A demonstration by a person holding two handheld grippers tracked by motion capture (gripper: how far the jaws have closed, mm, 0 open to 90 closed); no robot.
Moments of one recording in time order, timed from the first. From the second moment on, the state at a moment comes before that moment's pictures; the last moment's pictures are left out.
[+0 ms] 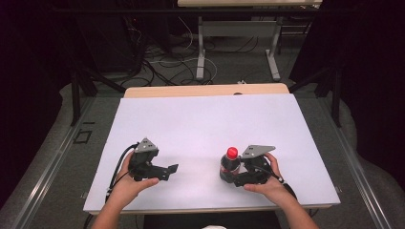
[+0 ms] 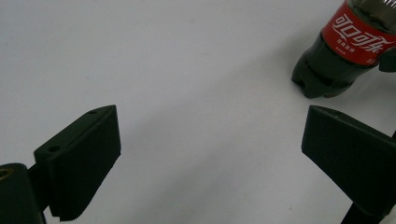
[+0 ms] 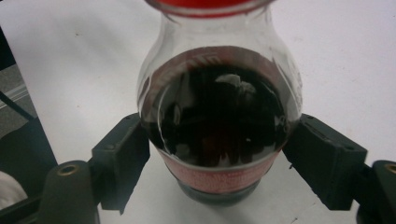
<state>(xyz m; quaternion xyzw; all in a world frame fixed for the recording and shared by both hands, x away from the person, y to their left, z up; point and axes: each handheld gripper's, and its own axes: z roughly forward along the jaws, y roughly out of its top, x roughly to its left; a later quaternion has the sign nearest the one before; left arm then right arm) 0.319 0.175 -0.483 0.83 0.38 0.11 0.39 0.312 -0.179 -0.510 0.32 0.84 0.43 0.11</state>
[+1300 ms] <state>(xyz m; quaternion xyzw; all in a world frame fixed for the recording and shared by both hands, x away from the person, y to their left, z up) 0.320 0.175 -0.486 0.83 0.39 0.11 0.39 0.314 -0.168 -0.514 0.30 0.84 0.44 0.14</state>
